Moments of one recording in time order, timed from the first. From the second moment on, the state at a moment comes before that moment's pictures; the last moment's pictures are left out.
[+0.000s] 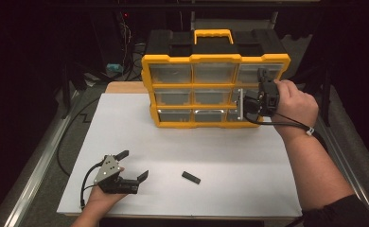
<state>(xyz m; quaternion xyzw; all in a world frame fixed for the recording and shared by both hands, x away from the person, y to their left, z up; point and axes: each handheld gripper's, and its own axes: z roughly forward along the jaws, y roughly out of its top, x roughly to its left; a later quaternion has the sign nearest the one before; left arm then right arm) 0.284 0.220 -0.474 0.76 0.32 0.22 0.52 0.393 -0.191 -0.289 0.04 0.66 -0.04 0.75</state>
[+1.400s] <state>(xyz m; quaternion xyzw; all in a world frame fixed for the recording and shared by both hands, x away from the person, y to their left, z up) 0.284 0.221 -0.474 0.76 0.32 0.22 0.52 0.403 -0.193 -0.279 0.04 0.69 -0.06 0.72</state>
